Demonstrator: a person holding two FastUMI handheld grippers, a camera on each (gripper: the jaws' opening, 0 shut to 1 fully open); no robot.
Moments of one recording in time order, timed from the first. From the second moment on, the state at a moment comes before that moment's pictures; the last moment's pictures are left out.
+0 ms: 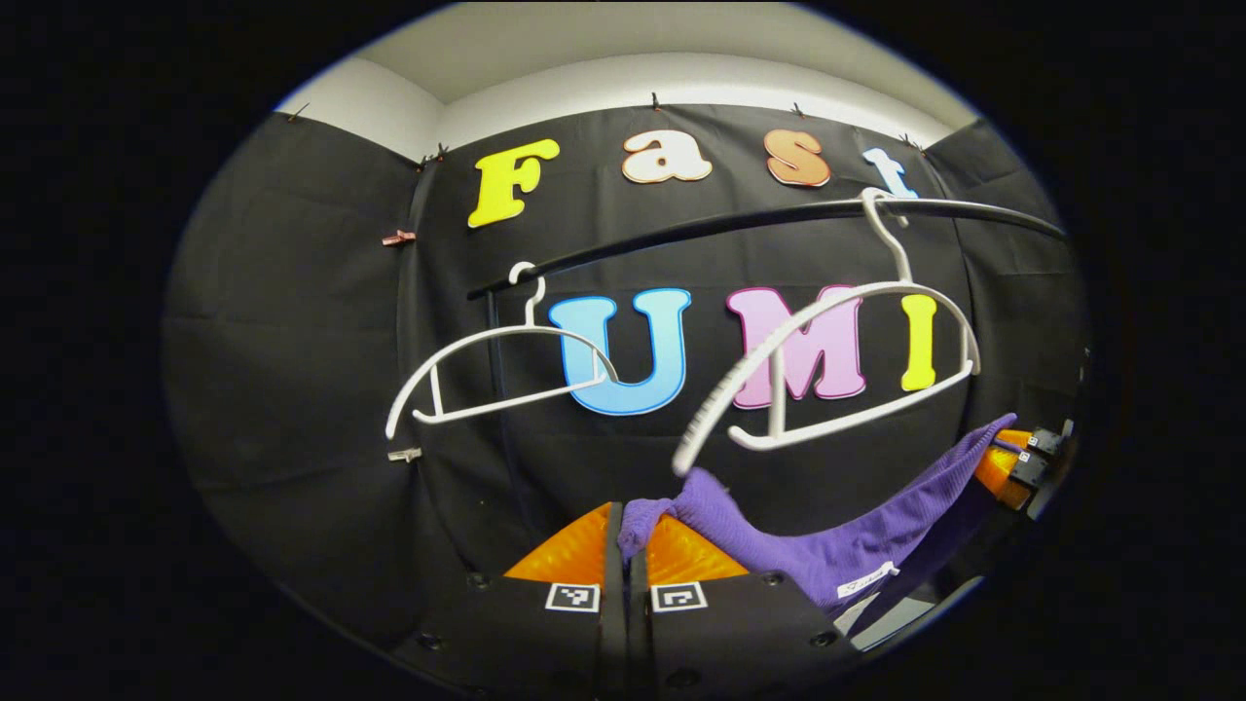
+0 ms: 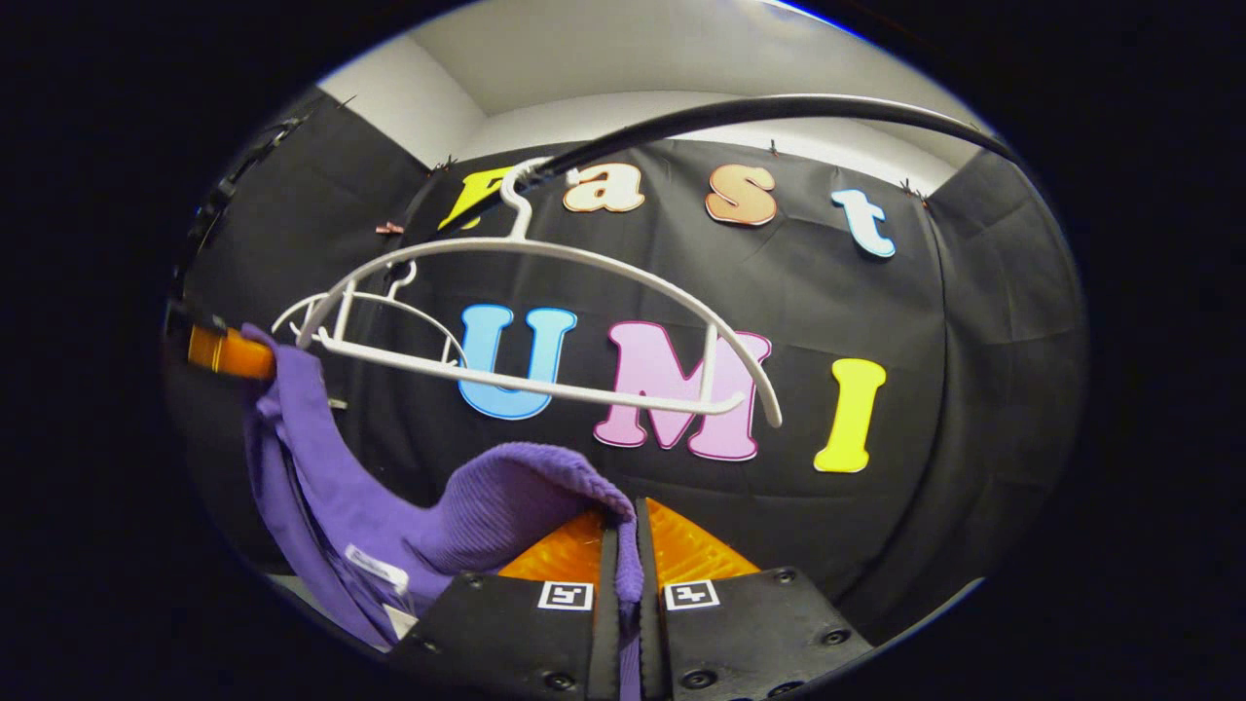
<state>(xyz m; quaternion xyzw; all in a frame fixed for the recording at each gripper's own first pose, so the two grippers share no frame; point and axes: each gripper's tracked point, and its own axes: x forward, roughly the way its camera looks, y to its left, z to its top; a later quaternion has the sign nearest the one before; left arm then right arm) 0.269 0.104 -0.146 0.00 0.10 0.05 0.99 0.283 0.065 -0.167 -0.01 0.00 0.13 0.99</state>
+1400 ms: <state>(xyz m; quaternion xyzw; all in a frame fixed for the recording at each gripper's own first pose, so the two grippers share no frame) 0.231 -0.050 -0.334 -0.09 0.24 -0.11 0.96 0.216 0.125 -0.339 -0.01 0.21 0.24 0.95</state>
